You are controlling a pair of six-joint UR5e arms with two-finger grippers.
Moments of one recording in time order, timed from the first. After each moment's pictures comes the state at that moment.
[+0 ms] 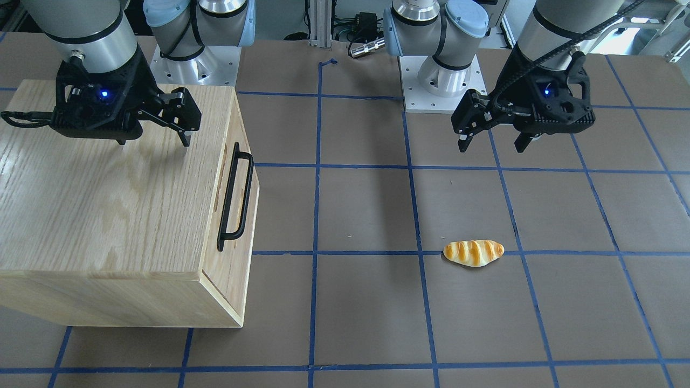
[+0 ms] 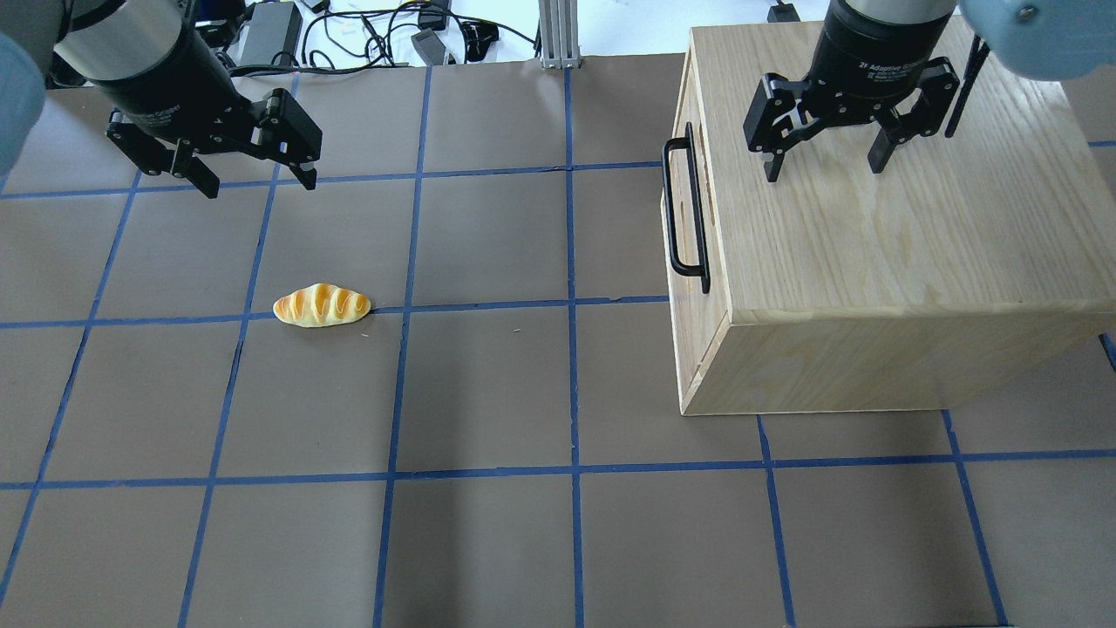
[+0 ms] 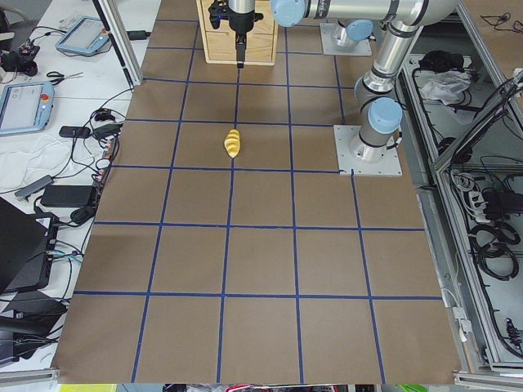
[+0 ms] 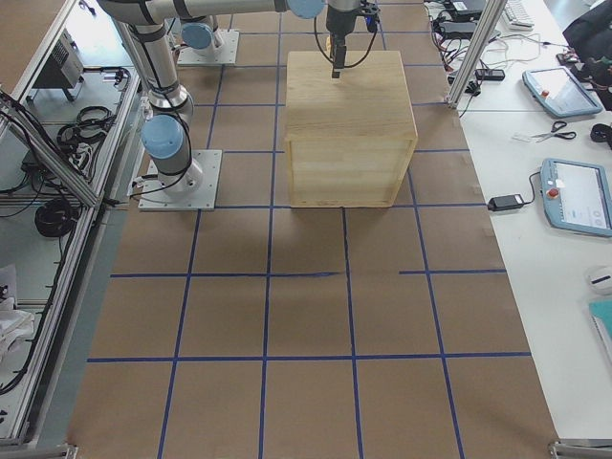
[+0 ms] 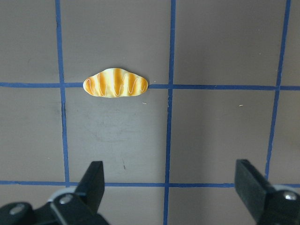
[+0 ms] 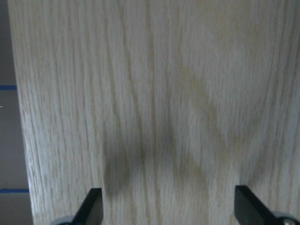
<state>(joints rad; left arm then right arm) -1.51 -1.58 -1.53 -1.55 1.55 0.03 1.60 -1.49 1.43 -1.47 -1.61 0.02</state>
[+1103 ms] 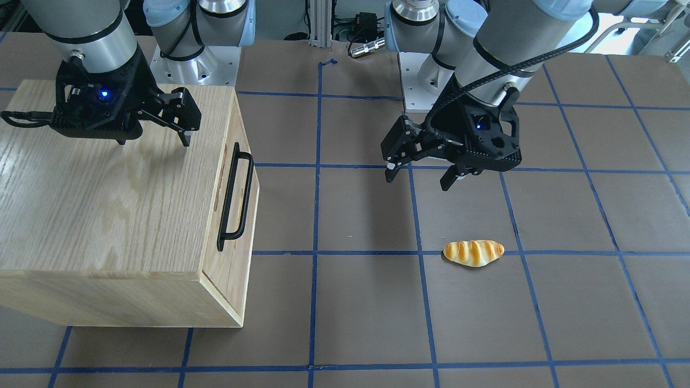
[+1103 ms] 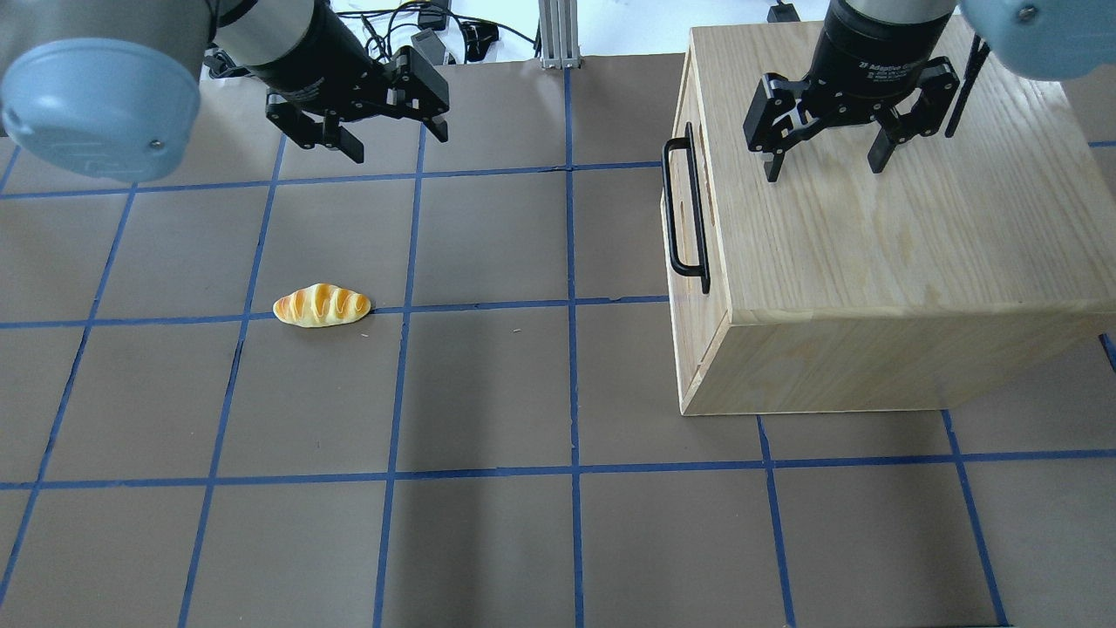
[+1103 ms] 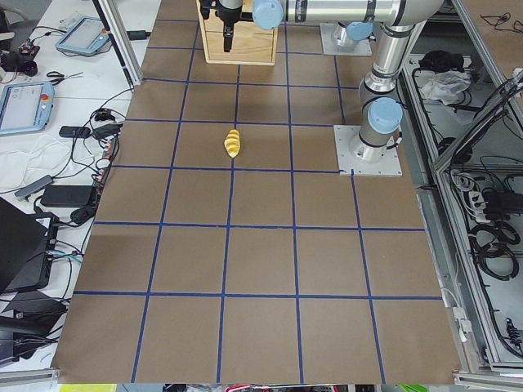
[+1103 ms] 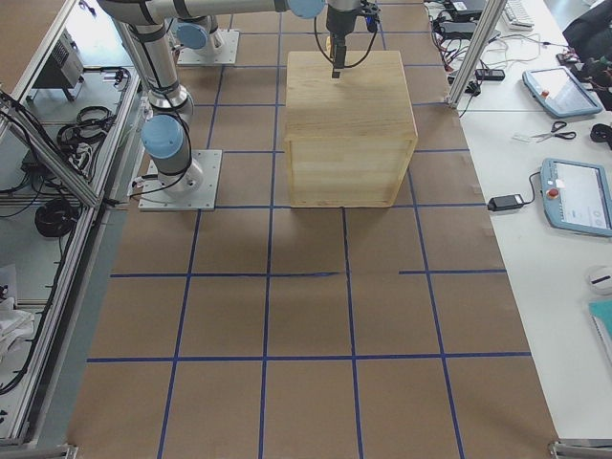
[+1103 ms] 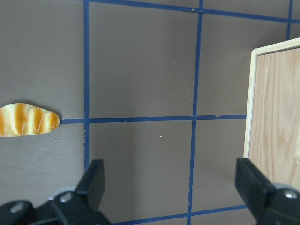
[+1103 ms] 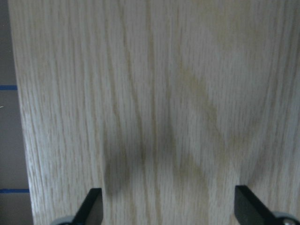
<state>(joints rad) -1.64 -1.69 -1.53 -1.30 1.33 -0.12 1.60 -1.49 1.43 -1.47 -1.61 0.02</state>
